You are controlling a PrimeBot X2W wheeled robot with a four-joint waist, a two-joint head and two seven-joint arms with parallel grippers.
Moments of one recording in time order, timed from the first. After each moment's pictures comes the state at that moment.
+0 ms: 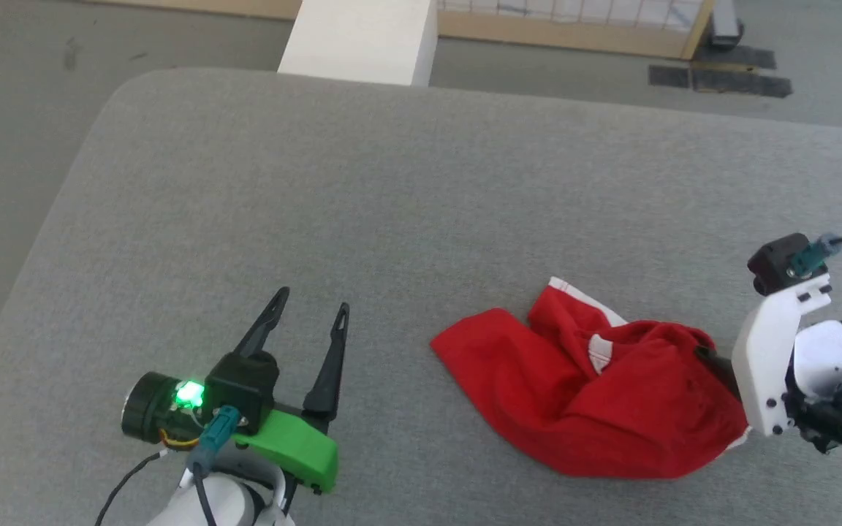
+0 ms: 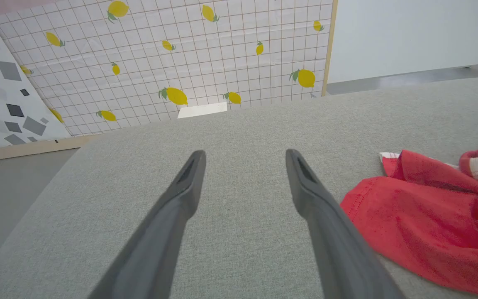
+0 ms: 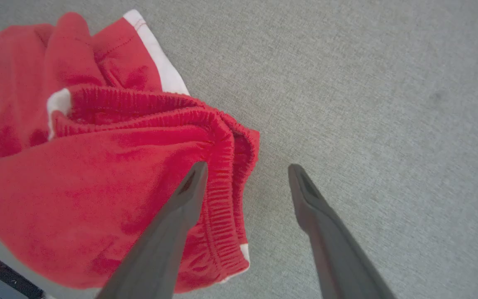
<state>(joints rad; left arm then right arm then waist) -0.25 0.53 -0.74 -0.10 -0.51 0.38 -0.17 -0.26 -0.42 0.14 0.01 0.40 0.13 0.95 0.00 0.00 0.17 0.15</state>
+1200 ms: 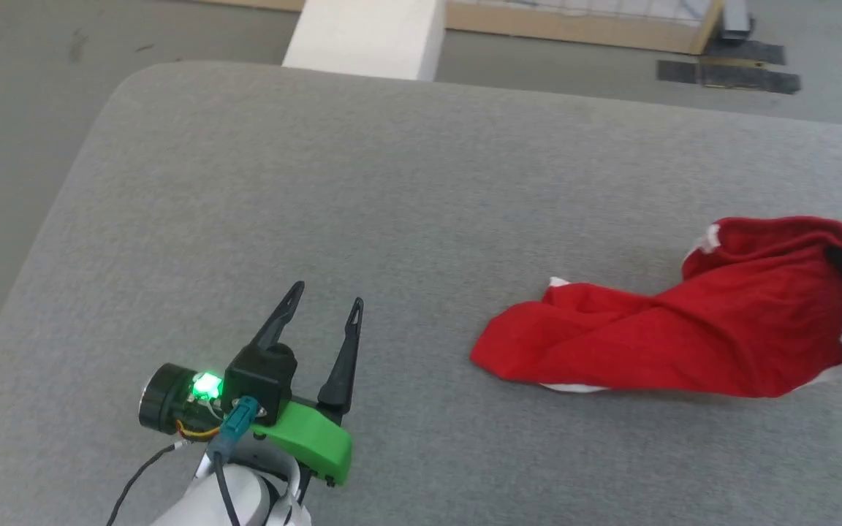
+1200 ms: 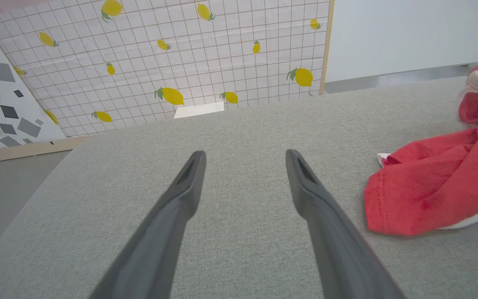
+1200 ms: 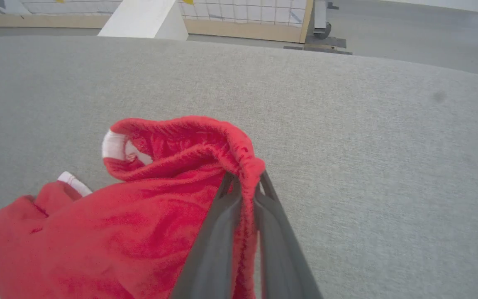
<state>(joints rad) -0.30 0.49 -0.77 -0.05 -0.50 0.37 -0.18 -0.34 -0.42 -0.13 0.18 0.44 0.13 0.64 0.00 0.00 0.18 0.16</state>
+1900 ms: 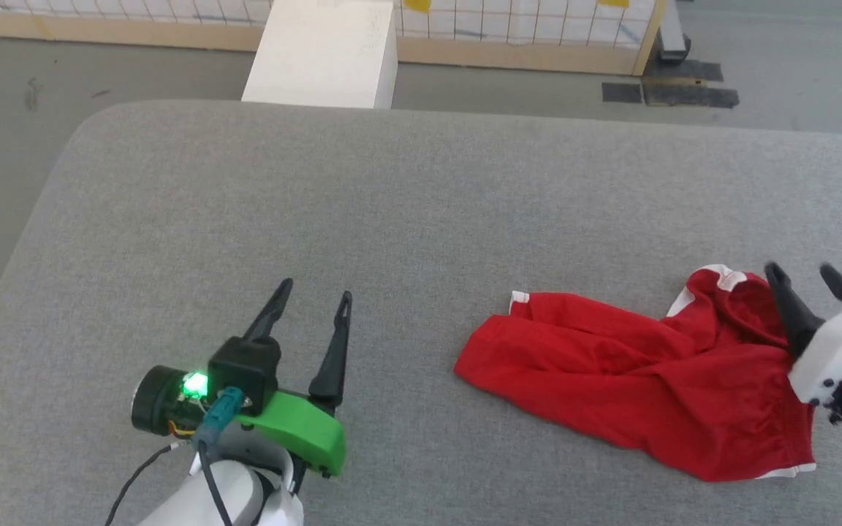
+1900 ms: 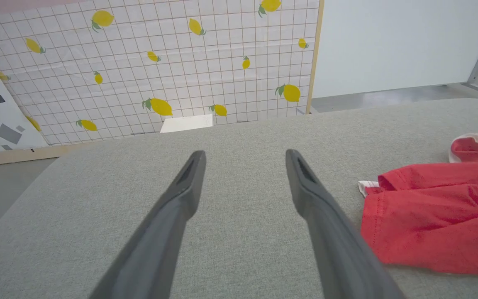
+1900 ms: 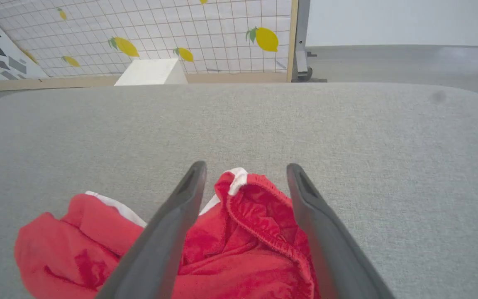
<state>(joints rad) -0.29 0.49 -0.74 -0.05 -0.55 0.38 -0.18 -0.20 -0.26 -0.17 0.08 0.35 0.13 0.44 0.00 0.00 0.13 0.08</state>
